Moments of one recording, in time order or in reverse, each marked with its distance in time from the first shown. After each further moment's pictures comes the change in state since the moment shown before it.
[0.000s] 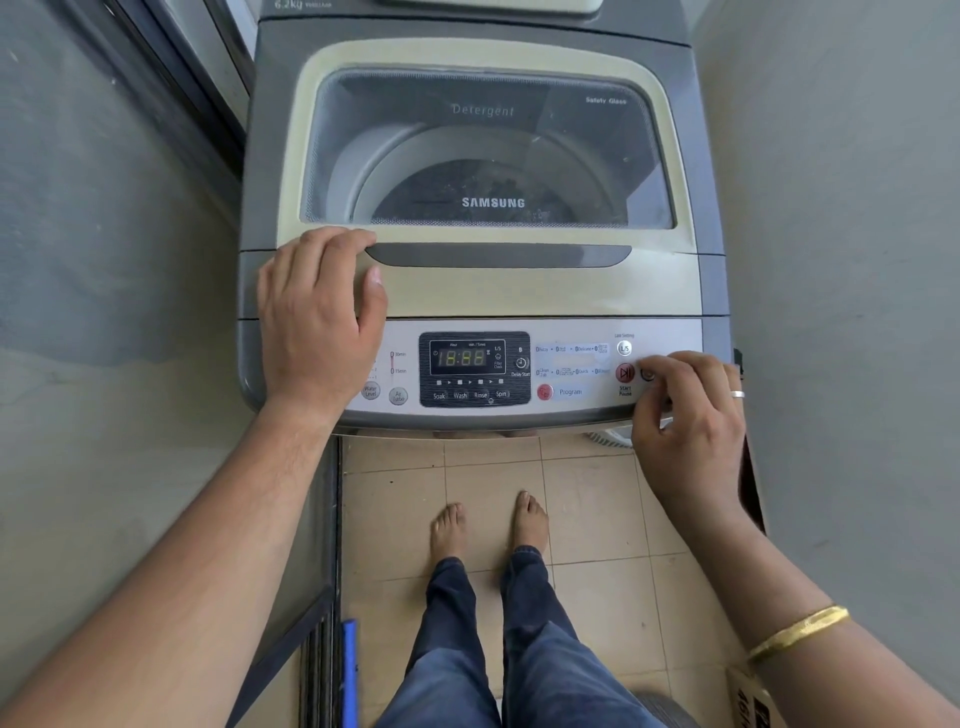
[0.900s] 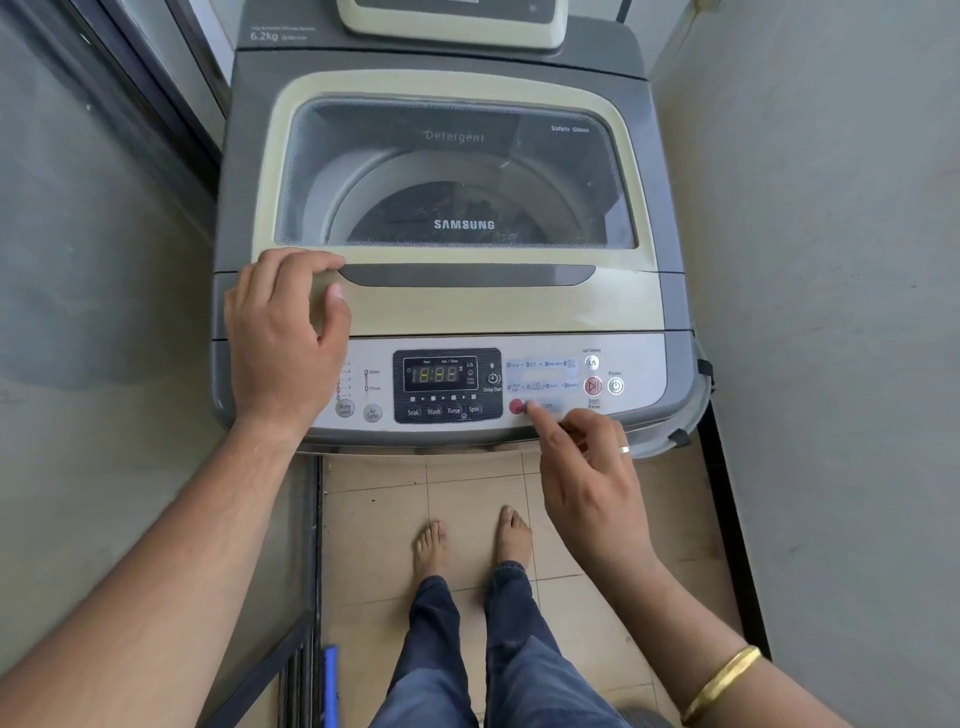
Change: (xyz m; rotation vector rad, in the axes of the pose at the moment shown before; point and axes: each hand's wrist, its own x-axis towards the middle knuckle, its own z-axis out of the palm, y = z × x) left_hand 0.003 -0.002 -0.005 -0.156 -0.001 -0.064; right_hand -0.047 -0.041 0.012 0.037 -0.115 -0.168
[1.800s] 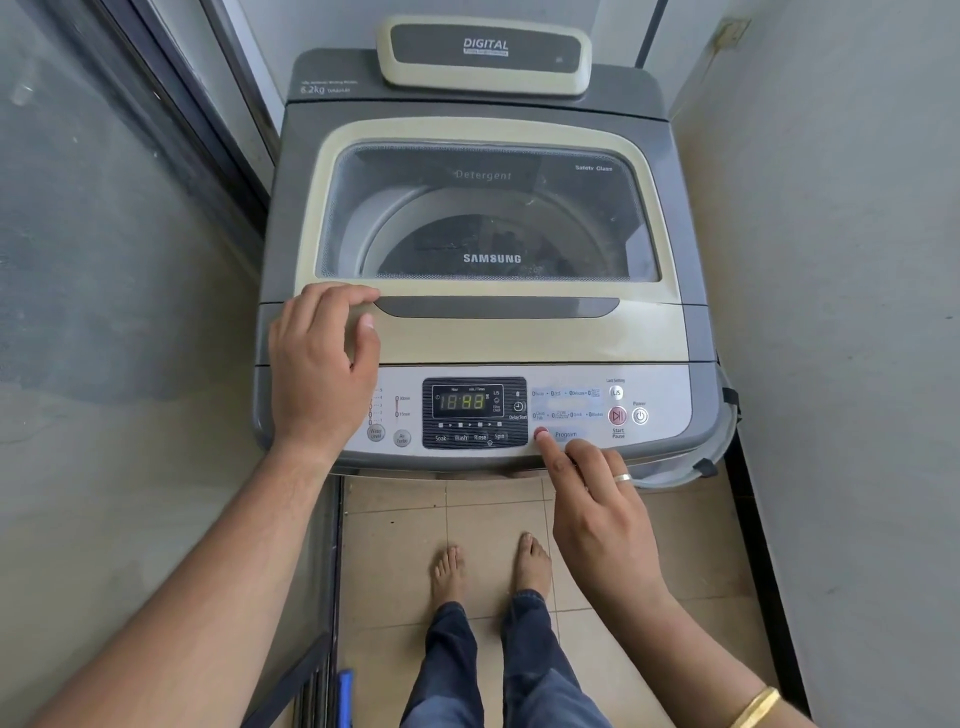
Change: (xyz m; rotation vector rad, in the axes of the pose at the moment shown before) left_hand 0.002 0.001 -0.004 -0.025 -0.024 -0.015; right_hand 0.004 -0.016 0.002 -0.118 -0.028 -0.109
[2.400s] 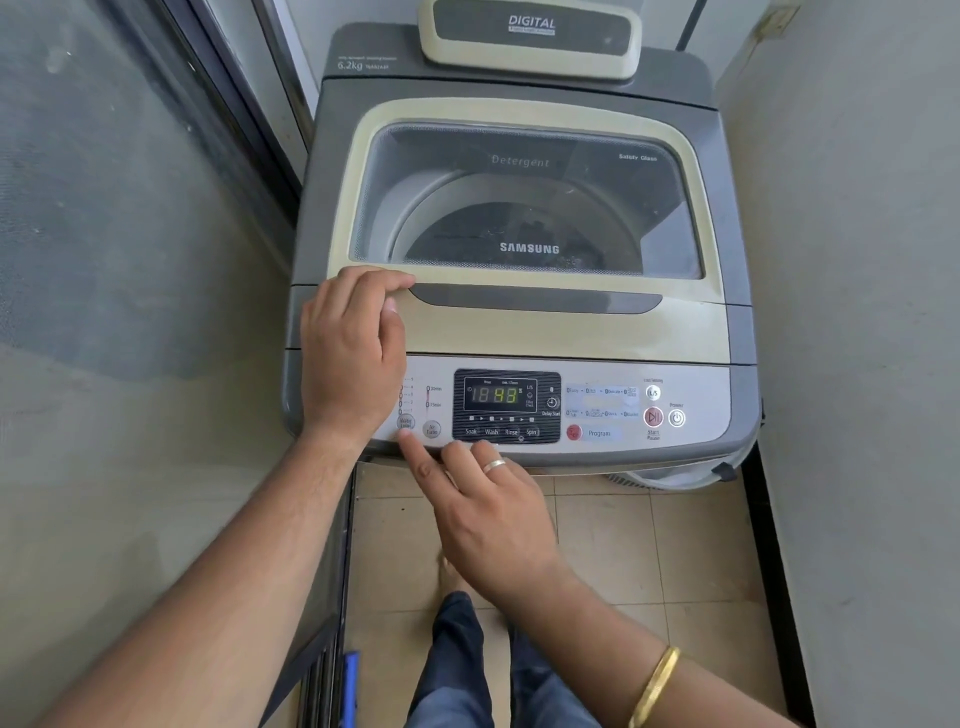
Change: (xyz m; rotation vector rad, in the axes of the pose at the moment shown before) left_hand 0.002 -0.004 0.001 0.012 0.000 0.003; right_hand 0.040 -0.107 0.033 0.052 -0.129 -0.274
